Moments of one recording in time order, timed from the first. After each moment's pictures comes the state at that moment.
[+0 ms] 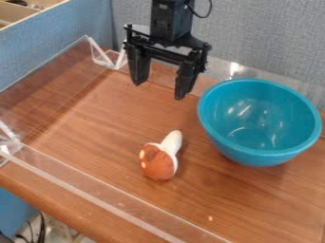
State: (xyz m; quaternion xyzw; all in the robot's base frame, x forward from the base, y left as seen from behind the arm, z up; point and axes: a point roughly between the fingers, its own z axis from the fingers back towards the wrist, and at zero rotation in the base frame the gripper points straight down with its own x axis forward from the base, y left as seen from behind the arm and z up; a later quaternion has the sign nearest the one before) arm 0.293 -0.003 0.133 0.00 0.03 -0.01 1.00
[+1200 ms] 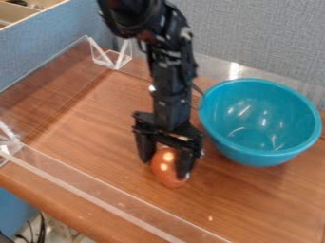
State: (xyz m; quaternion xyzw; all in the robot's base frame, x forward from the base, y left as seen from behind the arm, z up) arm 0.272 -0.016 0.023 -0.03 0.06 -0.05 1.00
